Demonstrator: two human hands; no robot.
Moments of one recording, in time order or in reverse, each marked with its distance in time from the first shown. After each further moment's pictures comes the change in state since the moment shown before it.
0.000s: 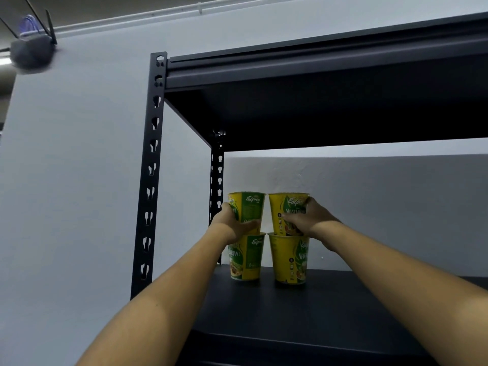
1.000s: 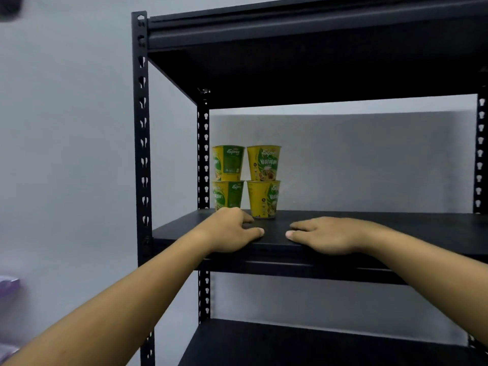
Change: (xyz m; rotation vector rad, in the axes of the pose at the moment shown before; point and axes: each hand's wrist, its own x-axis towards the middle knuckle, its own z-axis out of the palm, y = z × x) left_hand -0.207 0.030 0.025 0.600 -0.306 0.241; right_hand -0.199 0.031 -0.067 -0.742 -0.500 -0.069
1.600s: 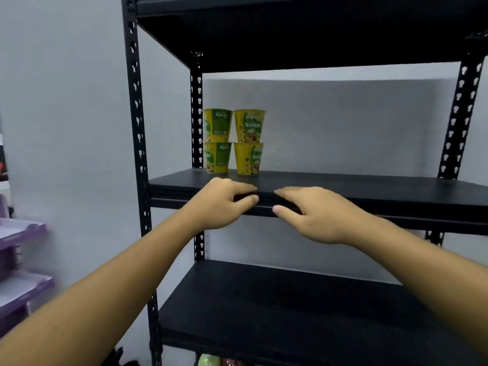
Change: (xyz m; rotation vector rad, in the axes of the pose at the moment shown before) left_hand -0.099 0.081 0.015 -0.115 0.192 0.122; right_hand -0.116 0.017 0.029 -0.068 0.300 -0.246
